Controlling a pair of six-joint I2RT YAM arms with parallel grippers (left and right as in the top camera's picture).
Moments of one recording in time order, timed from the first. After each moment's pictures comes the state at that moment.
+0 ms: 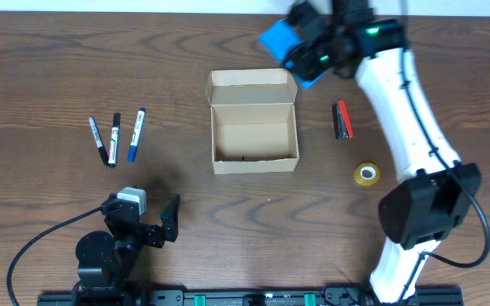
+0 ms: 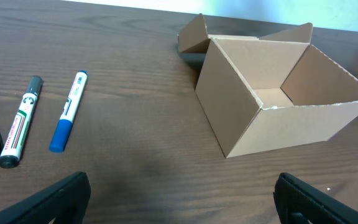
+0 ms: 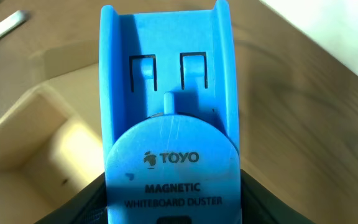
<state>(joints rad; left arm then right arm) -0.02 0.01 0.14 -0.49 0.31 -0.10 0.27 2.00 1.98 -0.98 -0.28 -0.40</state>
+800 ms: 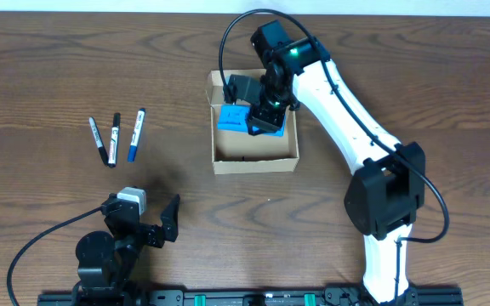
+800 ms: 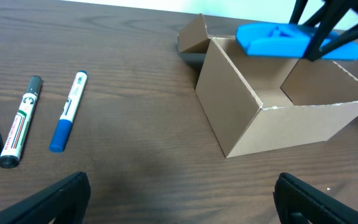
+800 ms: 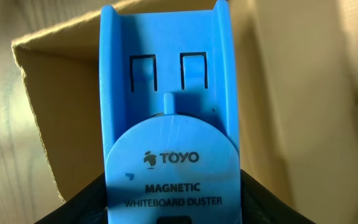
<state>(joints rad) -0.02 0.01 0.14 -0.49 0.31 -0.10 0.48 2.14 1.98 -1.25 -0.29 -0.81</state>
